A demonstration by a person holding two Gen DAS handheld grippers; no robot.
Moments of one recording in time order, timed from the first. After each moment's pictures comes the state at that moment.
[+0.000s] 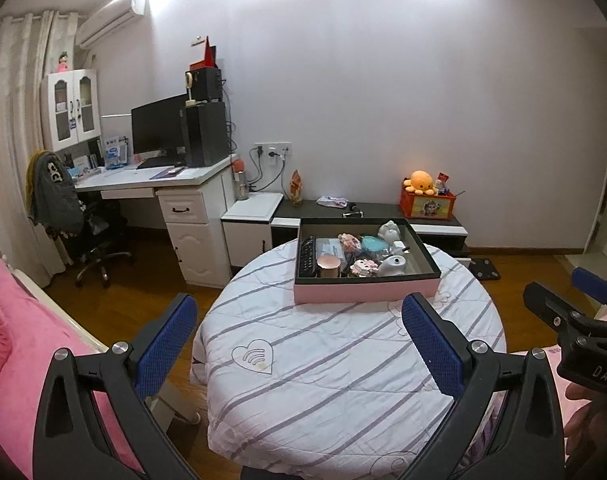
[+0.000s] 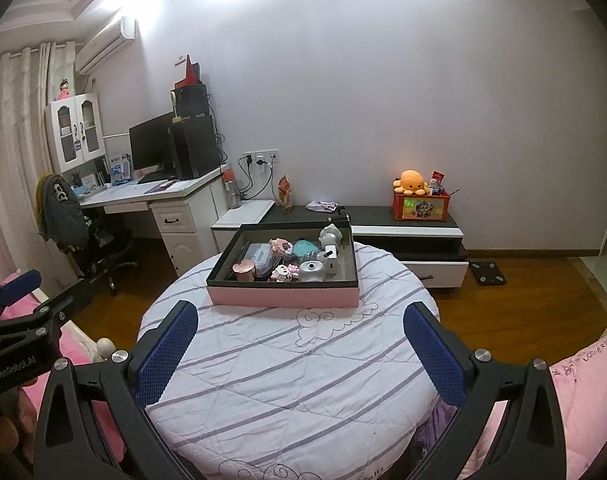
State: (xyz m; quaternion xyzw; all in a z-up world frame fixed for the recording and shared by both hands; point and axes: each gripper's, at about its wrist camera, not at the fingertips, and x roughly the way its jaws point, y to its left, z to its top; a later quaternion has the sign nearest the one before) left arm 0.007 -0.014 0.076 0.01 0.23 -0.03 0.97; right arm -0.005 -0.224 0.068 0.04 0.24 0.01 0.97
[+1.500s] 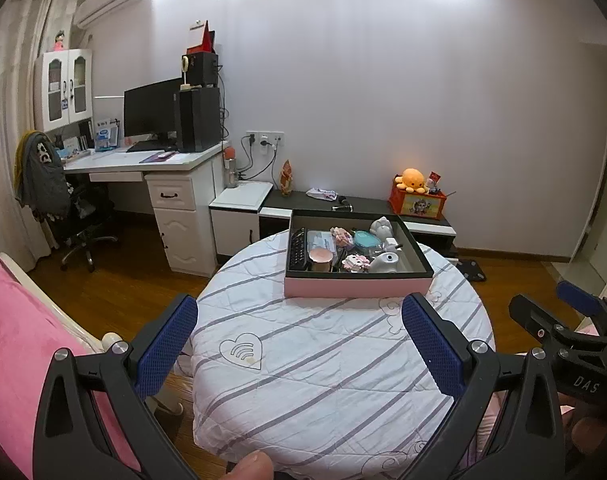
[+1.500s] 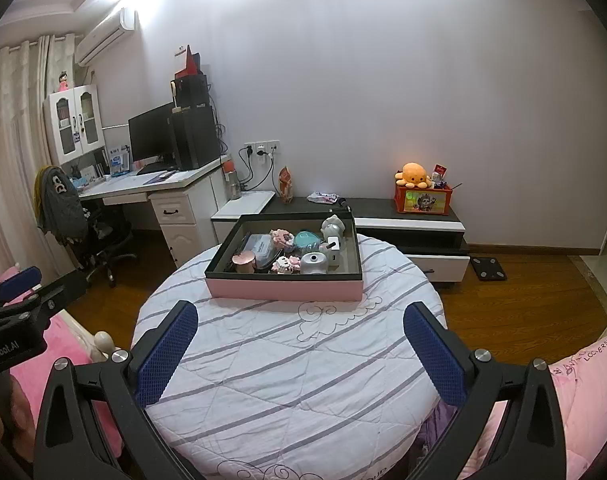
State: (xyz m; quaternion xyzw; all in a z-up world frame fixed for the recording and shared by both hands) left arm 0.019 -0.007 0.062 -0.01 0.25 -0.05 0.97; right arm 0.003 -0.216 0.063 0.04 0.26 0.01 0.97
